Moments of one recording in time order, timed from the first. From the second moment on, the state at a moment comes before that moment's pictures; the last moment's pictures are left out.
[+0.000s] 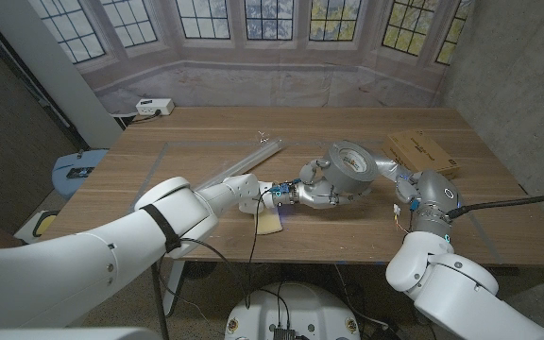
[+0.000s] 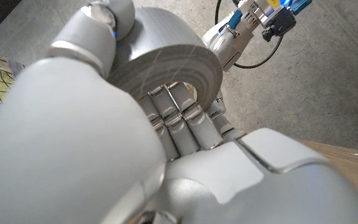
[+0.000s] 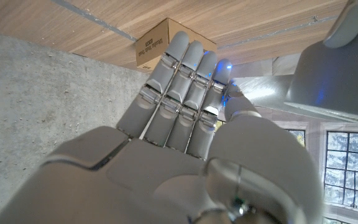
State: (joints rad) left arm 0.27 0.00 0.87 -0.40 -1.07 0.66 -1.38; left_hand 1.23 -0.44 0.63 -0.31 0.65 1.25 -0.14 0.53 0.22 1.26 -0.19 0.54 0.36 1.15 -0.25 0.45 0.27 0.06 -0.08 0.80 0.17; right arm -1.35 -0.71 -0.55 -2.61 -0.04 -1.40 -1.05; right_hand 0.85 0.16 0.35 -0.17 0.18 1.10 -0.08 0.28 0.19 1.07 -0.08 0.41 0.24 1.08 -0.19 0.34 0.22 1.08 -0.14 0.32 0.18
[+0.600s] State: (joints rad) left arm 0.27 0.00 0.85 -0.39 -1.05 0.65 -1.38; left_hand 1.23 -0.44 0.63 -0.31 0.65 1.25 -0.14 0.53 0.22 1.26 -0.19 0.54 0.36 1.15 -0.25 0.46 0.27 0.05 -0.07 0.84 0.18; right arm -1.44 -0.48 -0.60 -2.52 -0.62 -1.39 -0.53; right_hand 0.88 0.16 0.36 -0.17 0.18 1.10 -0.08 0.28 0.19 1.09 -0.08 0.43 0.26 1.10 -0.20 0.34 0.23 1.09 -0.15 0.33 0.18
